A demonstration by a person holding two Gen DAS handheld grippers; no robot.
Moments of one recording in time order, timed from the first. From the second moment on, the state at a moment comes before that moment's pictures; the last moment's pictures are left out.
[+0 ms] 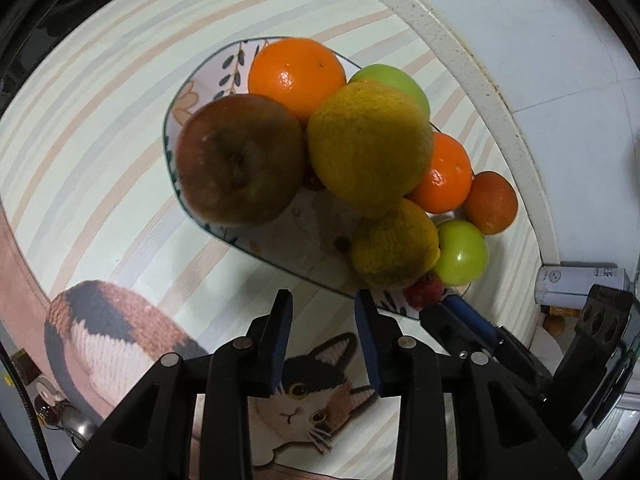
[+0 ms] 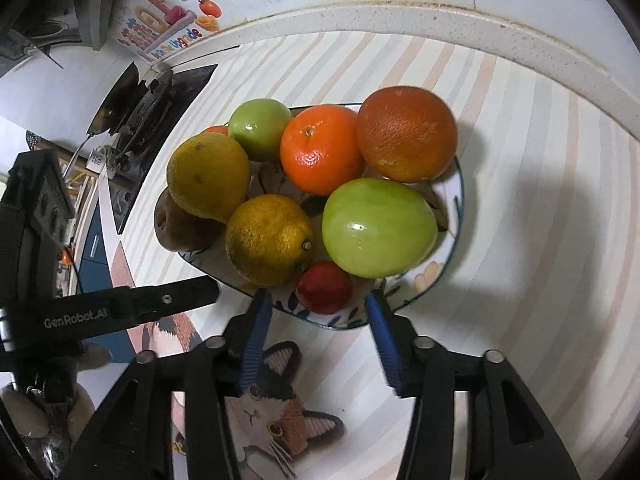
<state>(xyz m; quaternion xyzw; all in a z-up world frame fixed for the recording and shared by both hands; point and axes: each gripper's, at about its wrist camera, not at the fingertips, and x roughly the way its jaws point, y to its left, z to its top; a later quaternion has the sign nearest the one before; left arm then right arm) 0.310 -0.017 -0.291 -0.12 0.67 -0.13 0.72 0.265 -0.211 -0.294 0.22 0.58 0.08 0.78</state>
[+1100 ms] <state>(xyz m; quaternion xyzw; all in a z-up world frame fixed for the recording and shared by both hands) 0.112 0.000 -0.093 0.01 0.47 -0.02 0.88 0.087 -0.234 -0.083 0.08 0.49 0.01 0.87</state>
